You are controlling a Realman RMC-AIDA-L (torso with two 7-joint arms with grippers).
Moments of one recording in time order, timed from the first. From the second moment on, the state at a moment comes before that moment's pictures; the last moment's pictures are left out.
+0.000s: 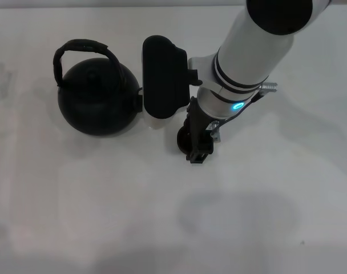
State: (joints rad) left arm -0.38 -2.08 2.53 0.15 -1.39 1.23 -0.40; right arm 1.05 2.03 -2.20 -0.92 0.89 1.15 -0.70
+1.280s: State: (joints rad) left arm -0.39 -2.08 2.53 0.15 -1.39 1.23 -0.40; right arm 1.05 2.03 -2.21 -0.90 0.88 1.13 -0.71
